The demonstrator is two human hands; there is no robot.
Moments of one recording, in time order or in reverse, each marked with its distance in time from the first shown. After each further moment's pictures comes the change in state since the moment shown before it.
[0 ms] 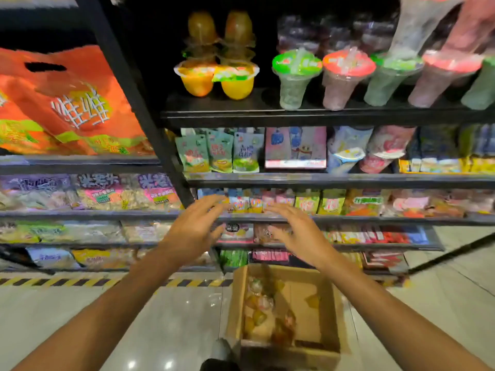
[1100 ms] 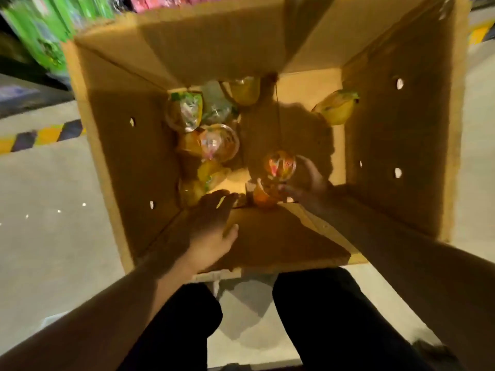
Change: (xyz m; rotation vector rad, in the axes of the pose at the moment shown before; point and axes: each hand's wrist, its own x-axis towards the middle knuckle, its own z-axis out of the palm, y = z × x) left_hand -0.202 -0.005 0.813 -0.293 -0.924 -0.376; right_hand -0.208 0.607 0.577 0.565 -0.257 1.167
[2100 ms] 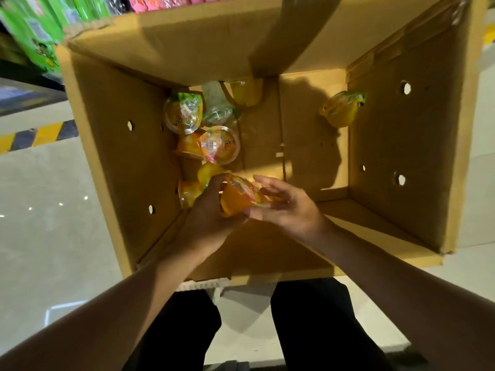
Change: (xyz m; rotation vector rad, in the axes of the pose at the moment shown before) left_hand 0.027 0.006 -0.003 -0.834 0.133 -0.220; right_hand -0.040 -0.032 0.021 0.310 -0.298 -0.009
